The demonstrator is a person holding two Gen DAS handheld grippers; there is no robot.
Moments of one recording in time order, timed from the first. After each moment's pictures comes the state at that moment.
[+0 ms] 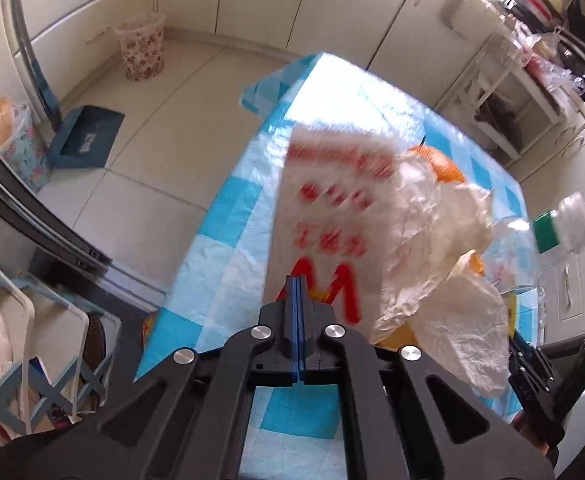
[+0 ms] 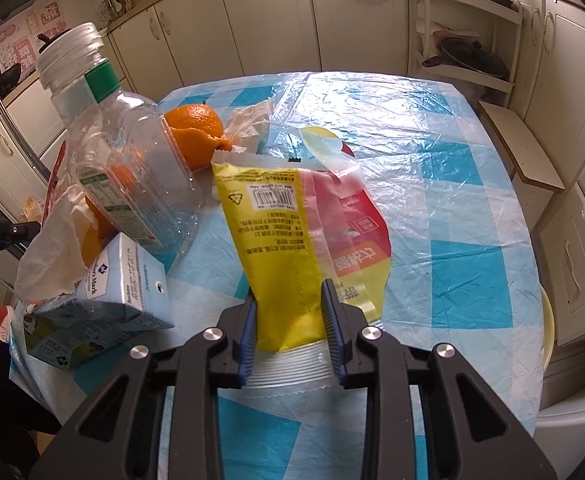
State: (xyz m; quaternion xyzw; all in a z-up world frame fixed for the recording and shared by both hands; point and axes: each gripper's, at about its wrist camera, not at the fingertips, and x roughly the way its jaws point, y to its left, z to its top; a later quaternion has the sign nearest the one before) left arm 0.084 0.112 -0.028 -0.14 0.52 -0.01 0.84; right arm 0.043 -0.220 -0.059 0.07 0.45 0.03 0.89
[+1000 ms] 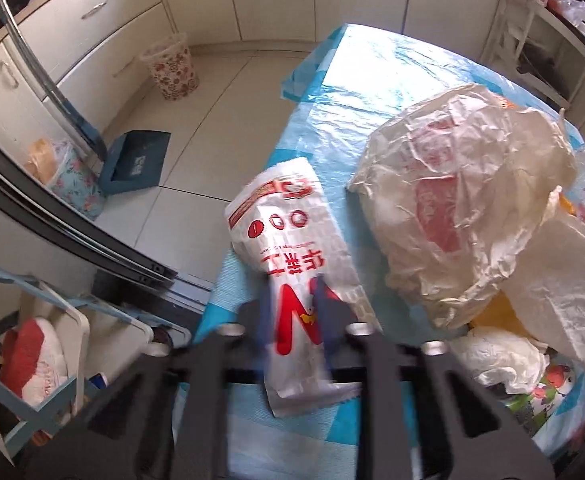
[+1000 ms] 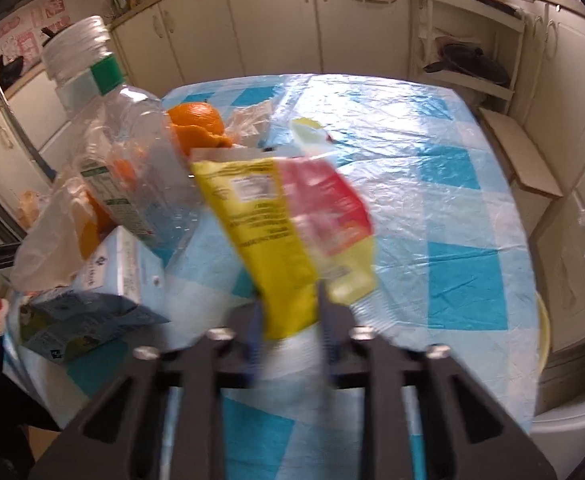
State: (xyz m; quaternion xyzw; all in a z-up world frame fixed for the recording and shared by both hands) left arm 0.085 0.097 -0.068 -0.01 0.54 0.07 0.84; right arm 0.039 -0.216 -0.059 0.05 0.44 0.04 0.89
